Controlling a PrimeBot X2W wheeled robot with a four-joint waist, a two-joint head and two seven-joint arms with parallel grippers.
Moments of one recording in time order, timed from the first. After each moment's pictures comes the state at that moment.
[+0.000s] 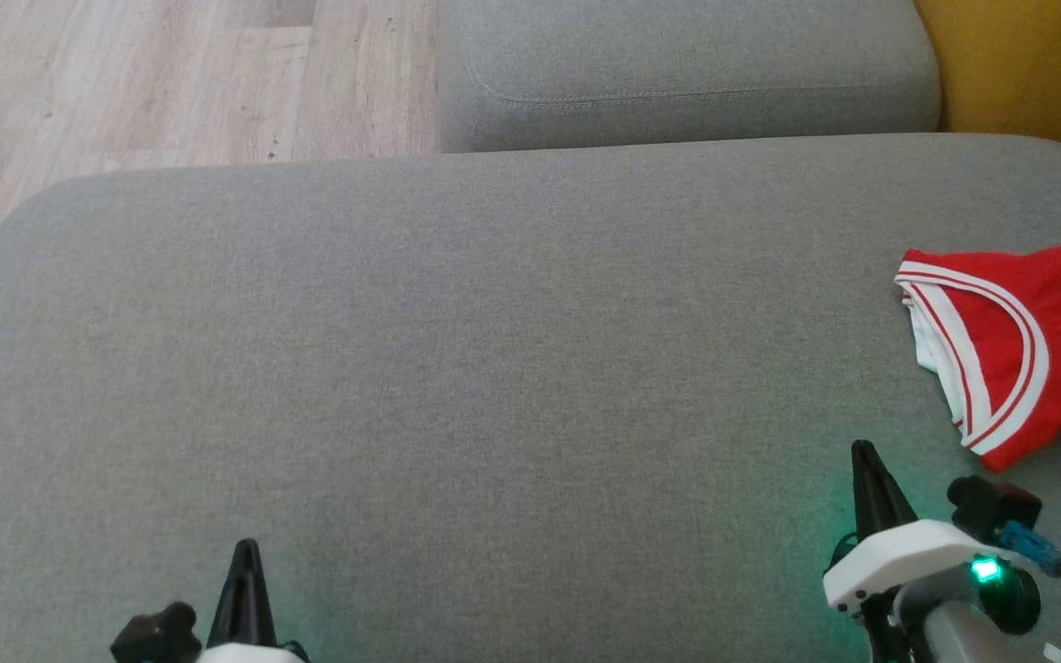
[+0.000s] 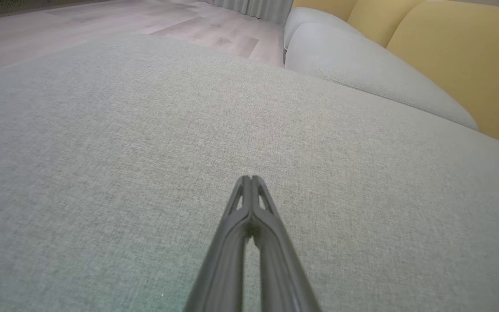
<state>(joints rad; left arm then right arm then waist) 0.03 0.04 -0.07 0.50 -0.37 -0.03 -0.21 -0.16 -0.04 0.02 0.69 0.35 0.13 -0.21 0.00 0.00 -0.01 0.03</state>
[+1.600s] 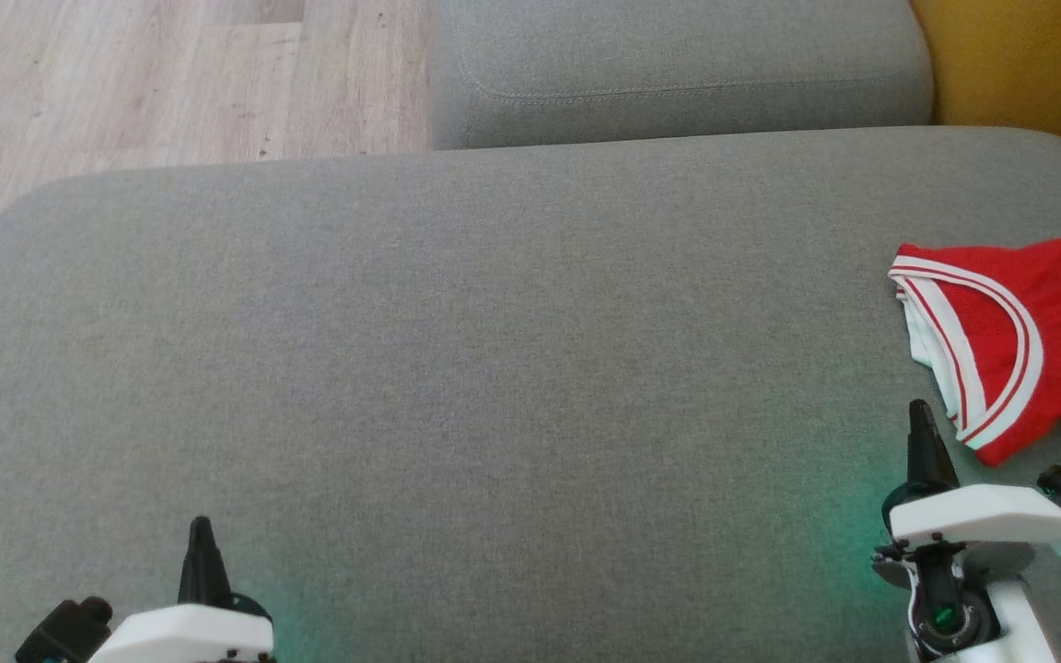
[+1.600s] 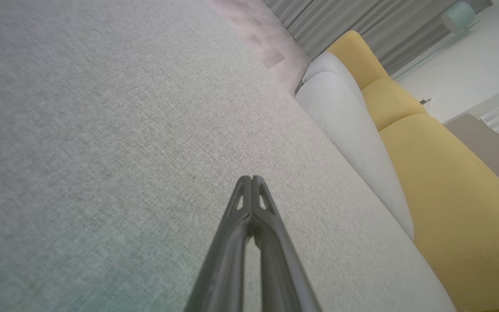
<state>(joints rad) 0.00 0.04 0.00 0.41 -0.90 -0.07 -0.07 -0.15 -0.04 -0.05 0.52 0.89 0.13 -0.07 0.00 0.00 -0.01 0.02</state>
